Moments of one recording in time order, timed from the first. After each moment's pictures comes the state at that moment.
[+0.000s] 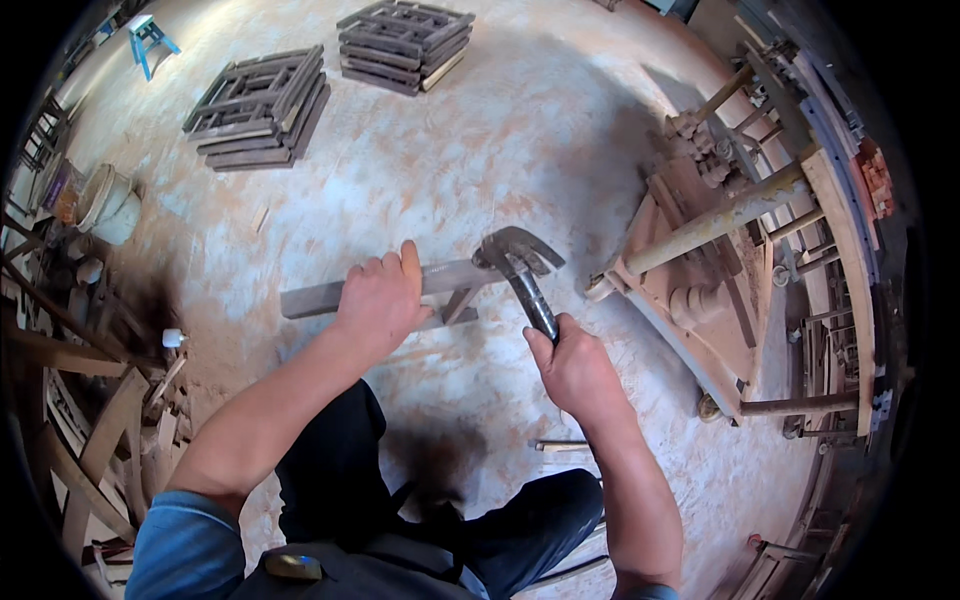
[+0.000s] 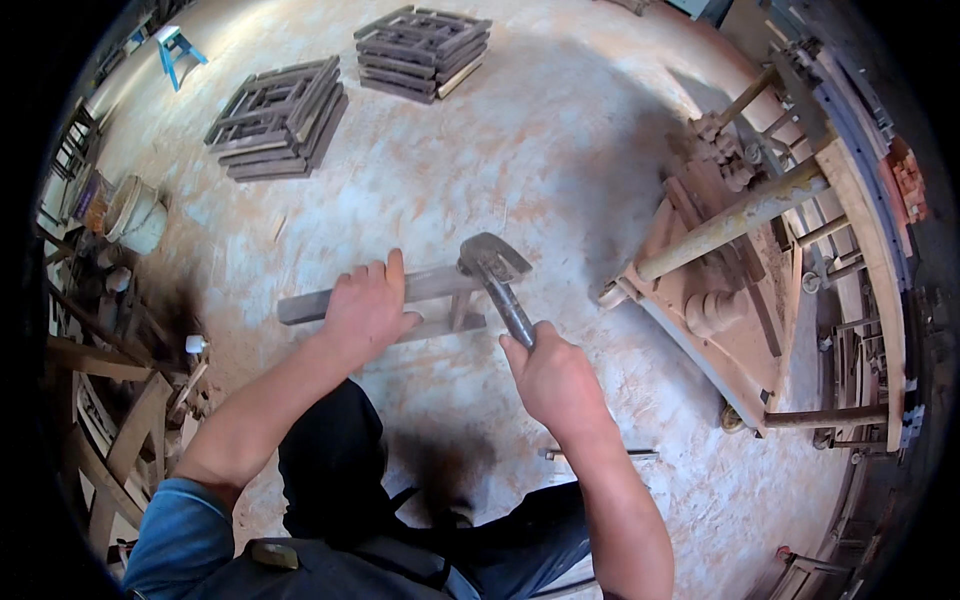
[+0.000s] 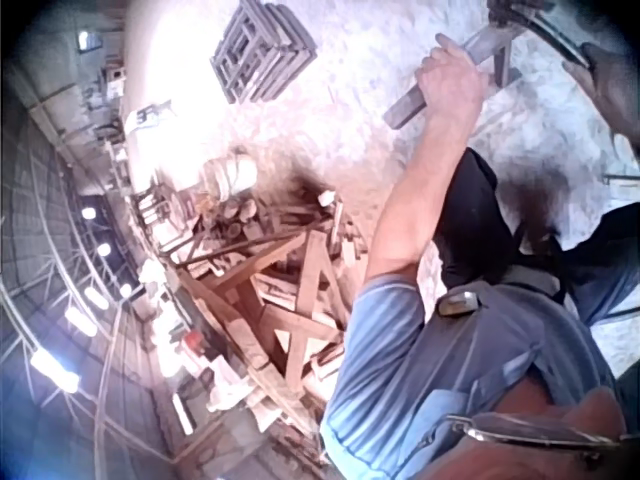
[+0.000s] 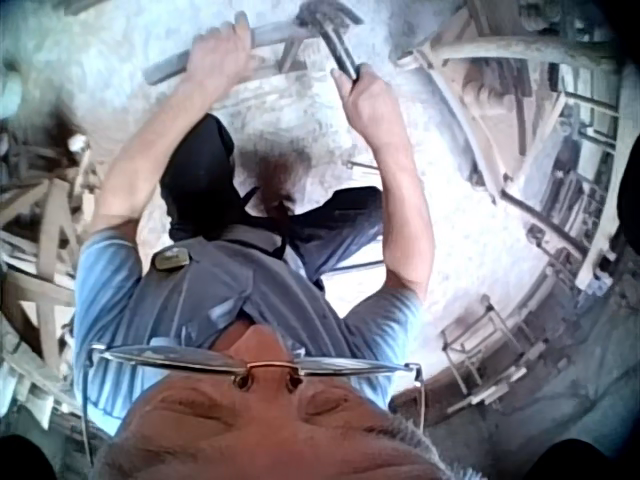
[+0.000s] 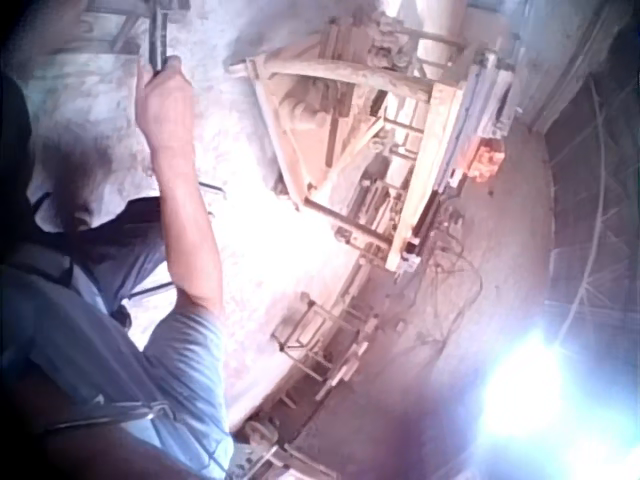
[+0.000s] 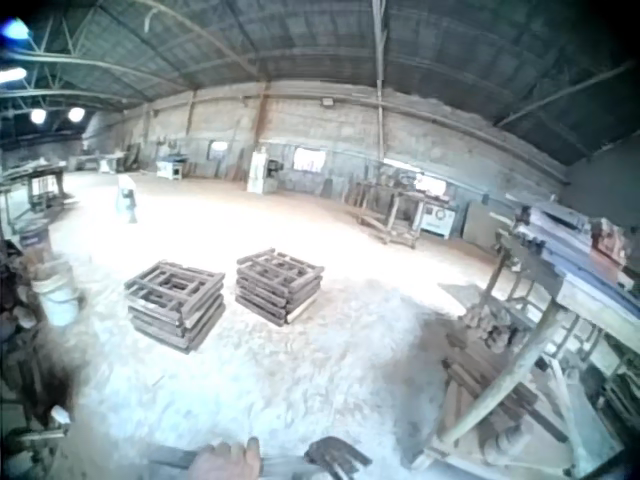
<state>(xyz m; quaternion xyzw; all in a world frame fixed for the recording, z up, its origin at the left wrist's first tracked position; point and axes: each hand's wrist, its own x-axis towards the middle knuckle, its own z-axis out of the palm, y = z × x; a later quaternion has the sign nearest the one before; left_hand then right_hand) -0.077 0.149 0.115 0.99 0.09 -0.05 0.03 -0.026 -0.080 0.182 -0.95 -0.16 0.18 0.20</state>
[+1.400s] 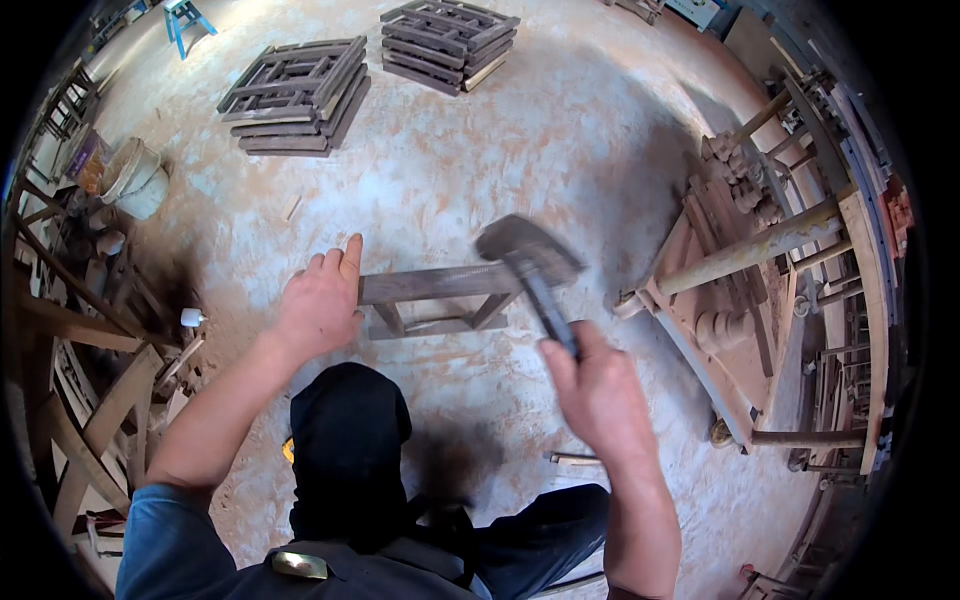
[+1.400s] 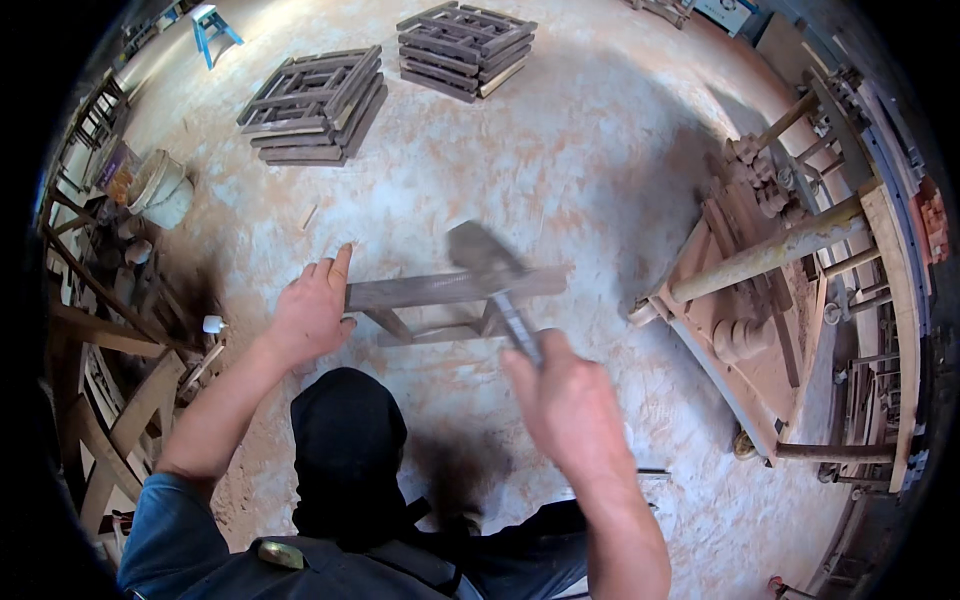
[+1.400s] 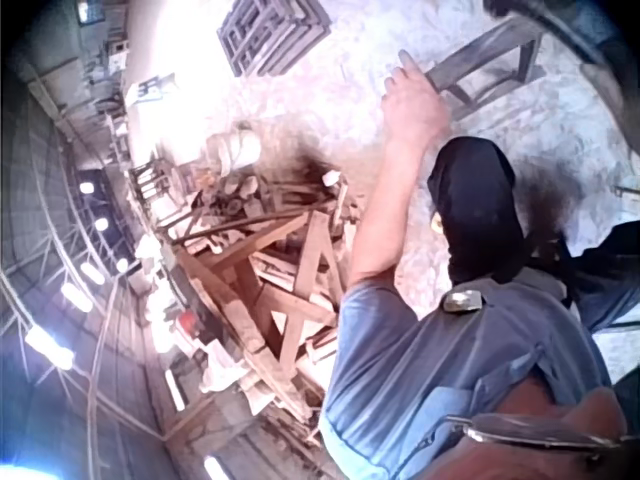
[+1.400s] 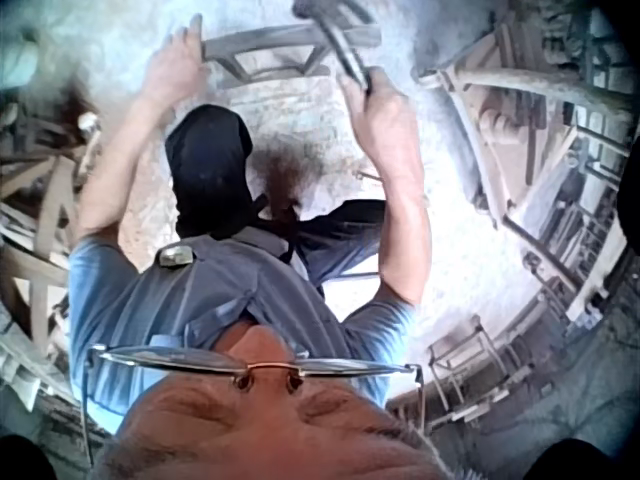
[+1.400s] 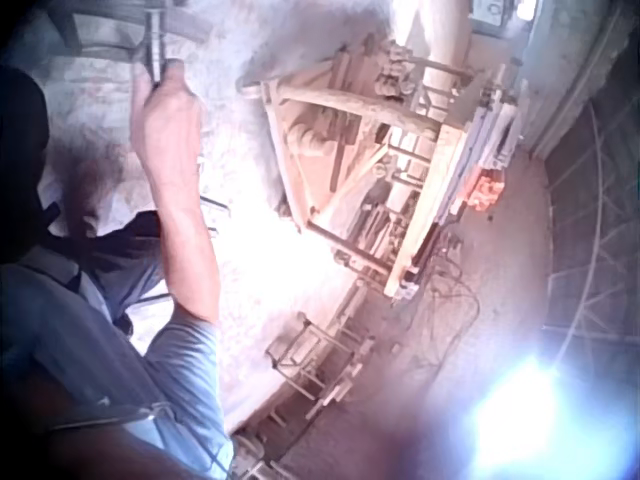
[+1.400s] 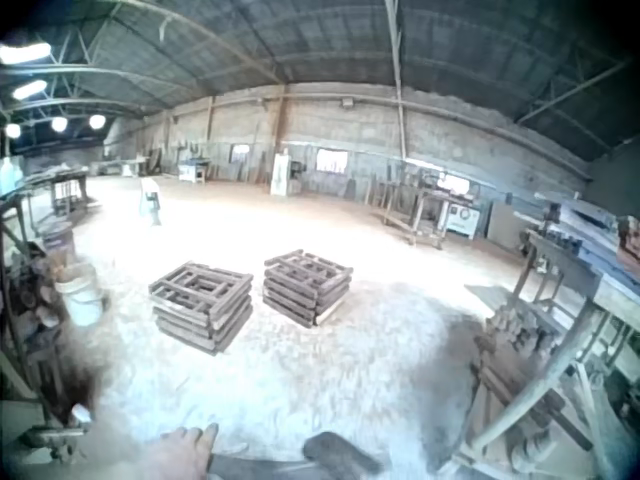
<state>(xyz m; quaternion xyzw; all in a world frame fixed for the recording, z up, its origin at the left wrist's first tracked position) -0.146 0.236 0.125 0.99 0.15 -0.07 0.04 -0.047 -0.042 0.220 -0.93 -0.21 0.17 0.23</state>
